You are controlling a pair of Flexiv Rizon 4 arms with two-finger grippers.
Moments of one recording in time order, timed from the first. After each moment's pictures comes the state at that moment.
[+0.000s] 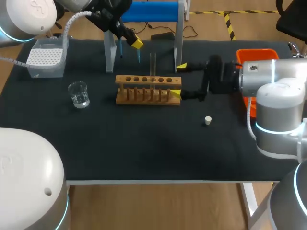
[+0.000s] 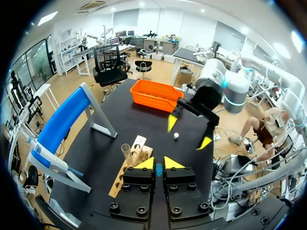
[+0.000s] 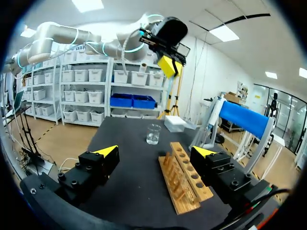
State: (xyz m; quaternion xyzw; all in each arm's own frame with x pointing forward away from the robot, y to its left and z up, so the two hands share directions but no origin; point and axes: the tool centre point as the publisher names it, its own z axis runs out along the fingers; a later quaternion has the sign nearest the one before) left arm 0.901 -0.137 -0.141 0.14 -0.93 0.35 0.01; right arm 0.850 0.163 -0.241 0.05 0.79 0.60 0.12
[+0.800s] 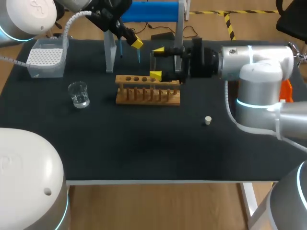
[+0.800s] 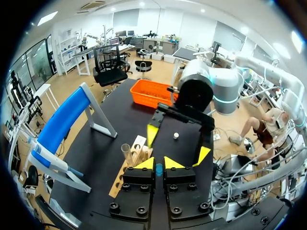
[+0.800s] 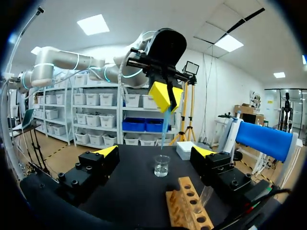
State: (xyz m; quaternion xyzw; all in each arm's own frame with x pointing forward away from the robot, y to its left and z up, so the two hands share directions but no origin) left arm 0.901 -0.137 -0.141 0.14 -0.93 0.35 0.01; right arm 0.885 0.235 -0.198 0.02 0.73 0.68 0.05
